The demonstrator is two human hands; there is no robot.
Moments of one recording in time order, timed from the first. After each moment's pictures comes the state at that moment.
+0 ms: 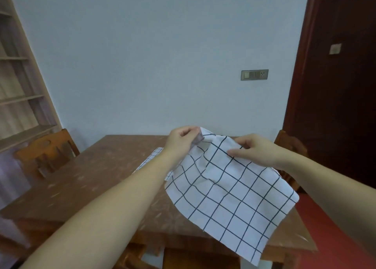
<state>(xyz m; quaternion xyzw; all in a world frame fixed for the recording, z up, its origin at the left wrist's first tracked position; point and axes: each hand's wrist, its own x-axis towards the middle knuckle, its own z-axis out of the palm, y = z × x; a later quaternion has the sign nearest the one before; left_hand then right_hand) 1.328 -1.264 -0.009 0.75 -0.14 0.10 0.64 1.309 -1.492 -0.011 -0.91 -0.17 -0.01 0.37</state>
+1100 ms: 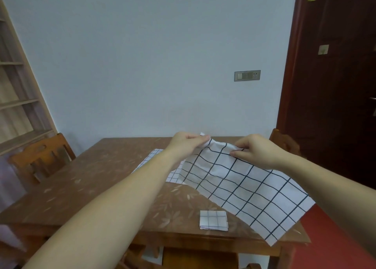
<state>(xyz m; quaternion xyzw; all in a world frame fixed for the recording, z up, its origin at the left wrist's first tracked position) 1.322 -1.274 -0.012 0.78 -0.12 -0.03 0.62 1.288 -1.503 -0.015 -0.95 -0.18 -0.11 0.23</state>
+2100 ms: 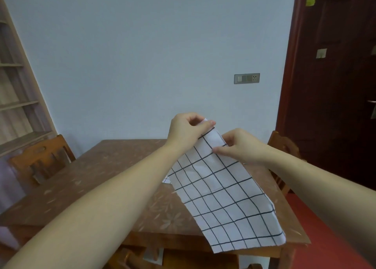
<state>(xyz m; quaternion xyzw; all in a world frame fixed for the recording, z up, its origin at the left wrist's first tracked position) 1.307 -1.280 0.023 0.78 -0.19 0.19 0.57 1.282 -1.456 0.004 -0.92 -0.19 -0.12 0.31</state>
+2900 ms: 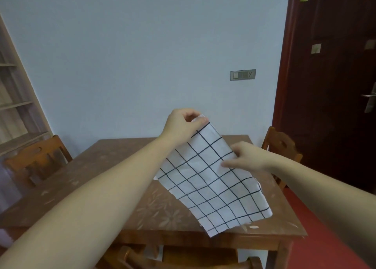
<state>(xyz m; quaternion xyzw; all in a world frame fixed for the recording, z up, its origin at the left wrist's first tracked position) 1.315 -1.273 0.027 0.80 -0.22 0.16 0.53 1.272 -1.479 -0.022 -0.95 -0.13 0.01 0.27</state>
